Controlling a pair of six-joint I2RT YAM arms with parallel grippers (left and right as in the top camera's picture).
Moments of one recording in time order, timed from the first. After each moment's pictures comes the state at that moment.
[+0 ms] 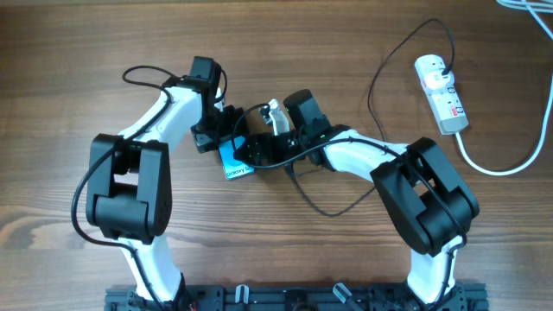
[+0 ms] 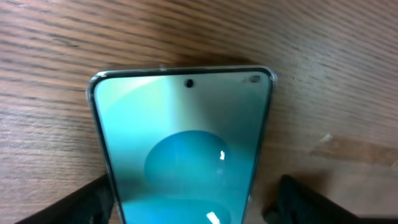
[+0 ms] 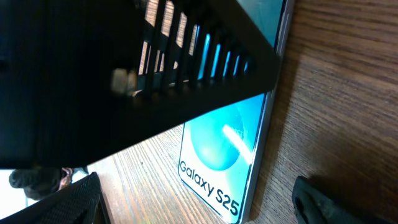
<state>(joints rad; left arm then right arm) -0.19 2.02 1.32 -0.81 0.23 -0.49 0.59 2.03 1.08 0.05 -0.74 0.53</state>
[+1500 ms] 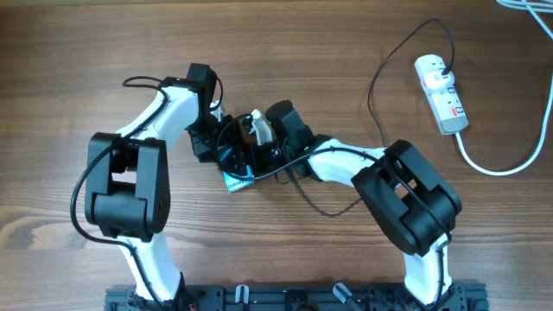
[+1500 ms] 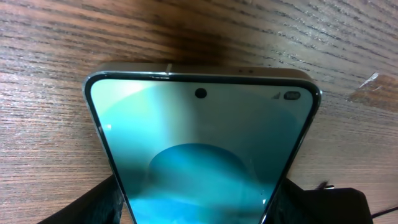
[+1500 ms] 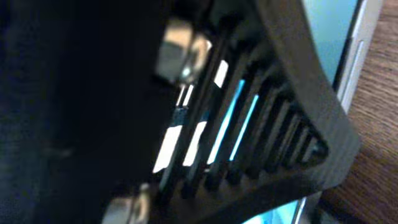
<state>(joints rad) -0.17 2.03 1.32 -0.95 0.32 -0.43 0.68 2.08 1.08 0.20 -0.74 0.64</state>
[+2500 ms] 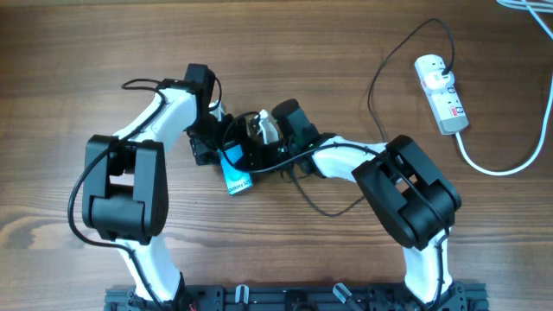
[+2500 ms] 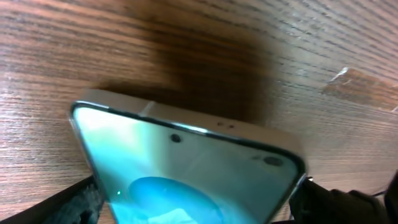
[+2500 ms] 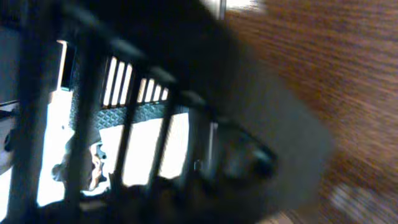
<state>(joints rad) -0.16 2.00 1.30 -0.91 0.38 -0.45 0.64 2.10 1.08 0.17 -0.82 0.68</state>
